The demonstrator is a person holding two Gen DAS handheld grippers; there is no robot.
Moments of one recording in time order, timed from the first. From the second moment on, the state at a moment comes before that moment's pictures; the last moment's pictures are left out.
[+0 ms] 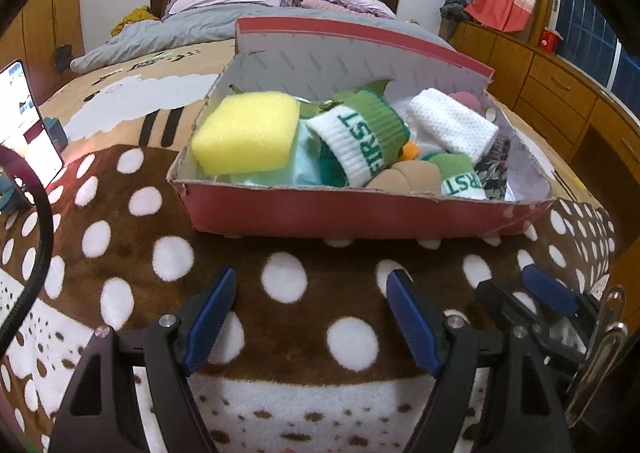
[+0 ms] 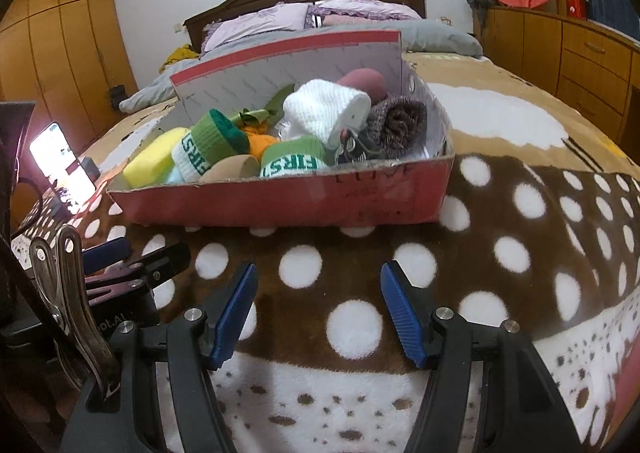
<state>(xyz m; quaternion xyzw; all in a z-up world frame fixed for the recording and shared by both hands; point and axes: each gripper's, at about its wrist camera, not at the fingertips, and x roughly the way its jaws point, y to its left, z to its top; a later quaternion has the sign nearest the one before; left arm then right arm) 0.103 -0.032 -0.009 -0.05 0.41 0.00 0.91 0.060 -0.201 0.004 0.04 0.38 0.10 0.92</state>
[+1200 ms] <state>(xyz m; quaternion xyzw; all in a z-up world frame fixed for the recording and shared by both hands) 0.103 -0.031 -0.016 -0.05 0.41 0.02 0.91 0.059 -0.201 0.000 0.04 0.38 0.10 0.92</state>
